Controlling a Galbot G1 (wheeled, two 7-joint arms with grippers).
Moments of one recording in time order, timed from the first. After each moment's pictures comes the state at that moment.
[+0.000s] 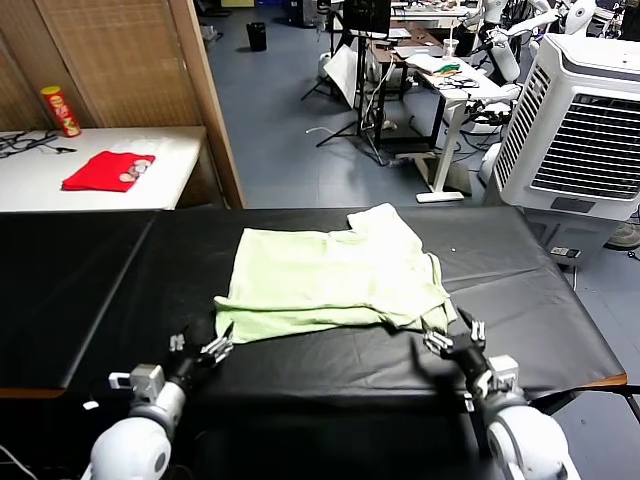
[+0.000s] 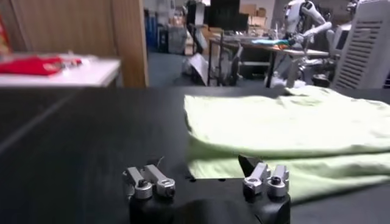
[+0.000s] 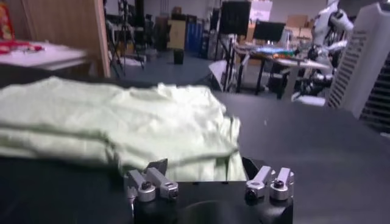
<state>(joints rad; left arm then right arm) 1.49 -1.16 -0.51 -2.03 -0.49 0.35 -0.09 -1.47 1.22 0.57 1.97 0.21 -0.30 -0.08</state>
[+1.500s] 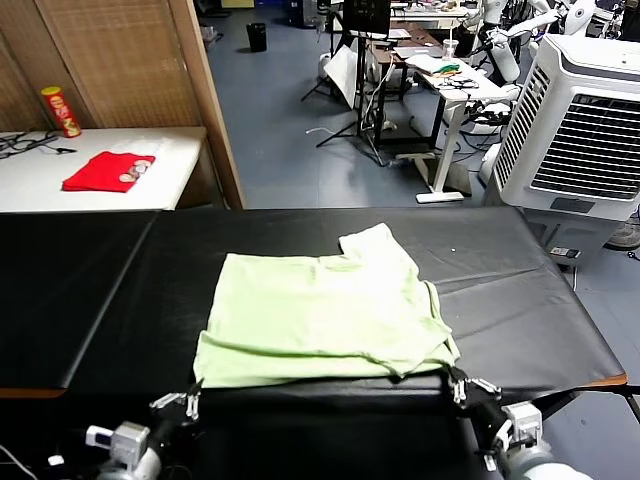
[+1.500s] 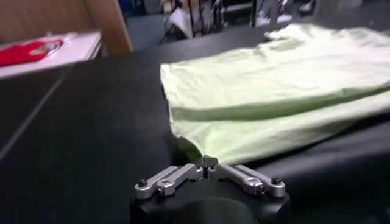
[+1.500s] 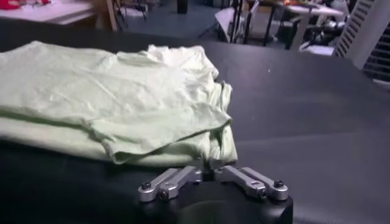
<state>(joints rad) 1.85 -1.02 -0.60 -2.27 -0.36 0.44 -0.13 -1.77 1.16 0.66 2.30 0.31 -0.55 -0.01</state>
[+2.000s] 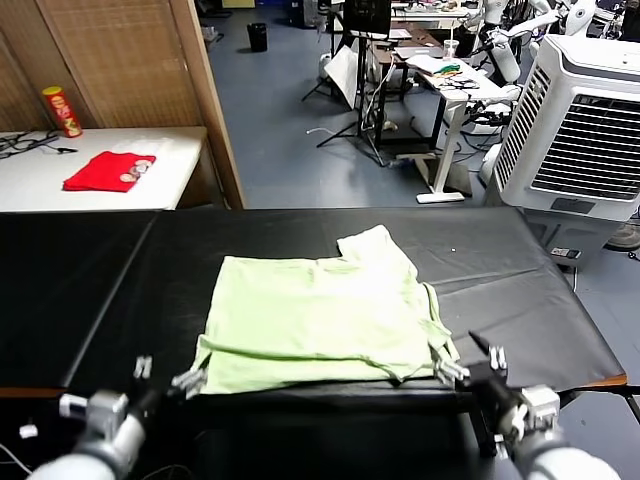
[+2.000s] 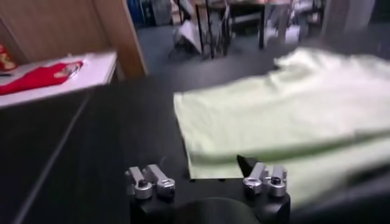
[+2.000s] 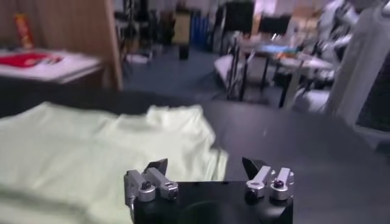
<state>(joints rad) 1.65 -1.00 -0.67 -2.31 -0.52 0.55 -0.13 -1.32 1.10 0.55 2.10 0.39 -0.49 0.06</state>
